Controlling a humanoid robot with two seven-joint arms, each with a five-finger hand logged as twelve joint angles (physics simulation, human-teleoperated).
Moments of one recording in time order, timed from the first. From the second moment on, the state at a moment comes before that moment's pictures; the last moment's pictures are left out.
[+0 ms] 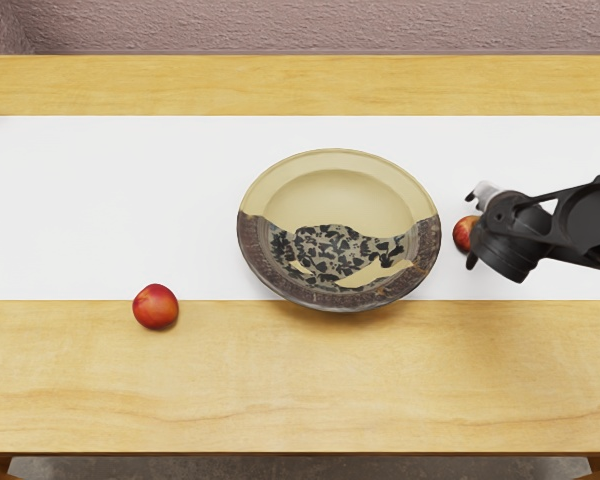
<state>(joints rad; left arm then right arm) 0.05 0.00 -0.14 -0.26 0.10 -0.08 0.17 1.49 -0.36 -0.61 1.25 -0.28 -0.55 -0.61</state>
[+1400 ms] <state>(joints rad) 0.05 0.00 -0.14 -0.26 0.10 -0.08 0.17 1.07 -0.76 0.39 1.24 -0.11 0.18 -0.61</state>
